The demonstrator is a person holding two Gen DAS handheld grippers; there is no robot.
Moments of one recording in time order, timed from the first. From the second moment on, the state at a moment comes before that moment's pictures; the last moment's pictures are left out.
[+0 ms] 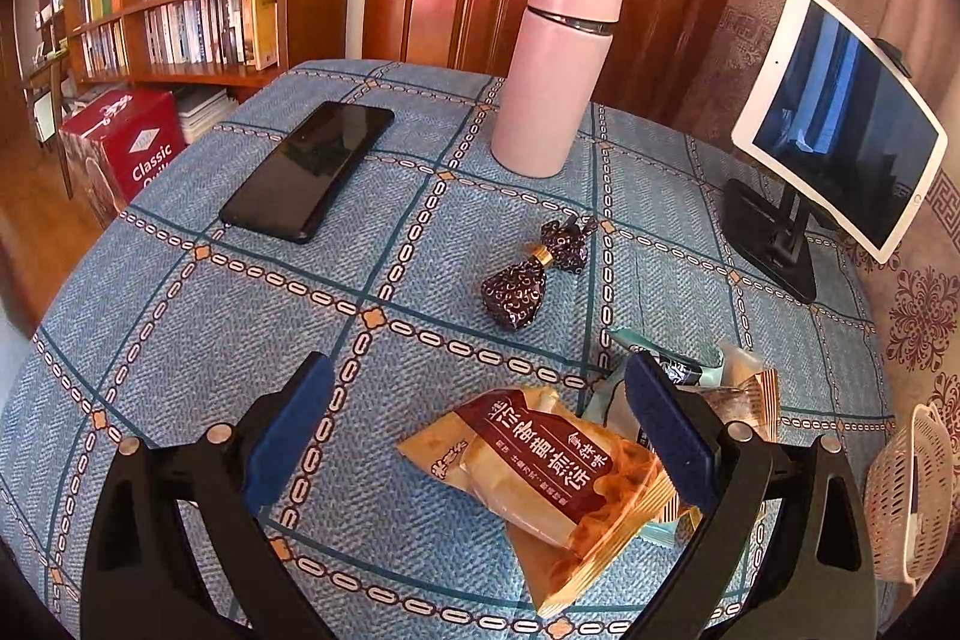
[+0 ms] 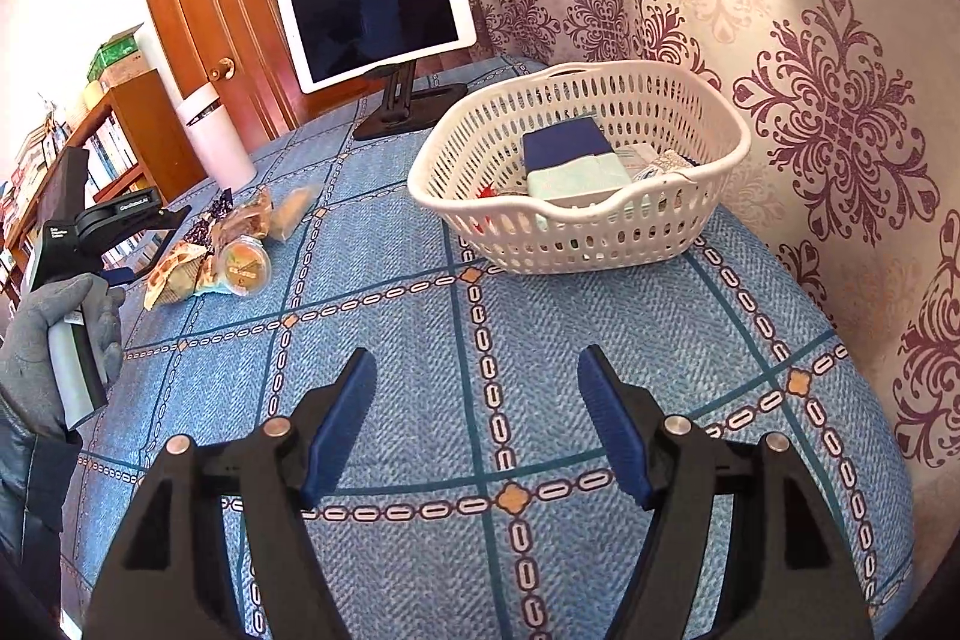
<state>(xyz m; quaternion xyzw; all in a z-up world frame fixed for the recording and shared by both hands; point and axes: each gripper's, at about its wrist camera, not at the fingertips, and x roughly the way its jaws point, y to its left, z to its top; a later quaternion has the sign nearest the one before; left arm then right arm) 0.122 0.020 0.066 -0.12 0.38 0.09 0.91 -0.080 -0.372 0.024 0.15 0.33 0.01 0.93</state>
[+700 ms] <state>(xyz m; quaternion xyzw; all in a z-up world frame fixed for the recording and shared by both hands) 0.077 0.026 0.043 -0.09 0.41 0.07 0.91 -0.078 -0.358 0.018 0.14 0.34 0.03 0.93</state>
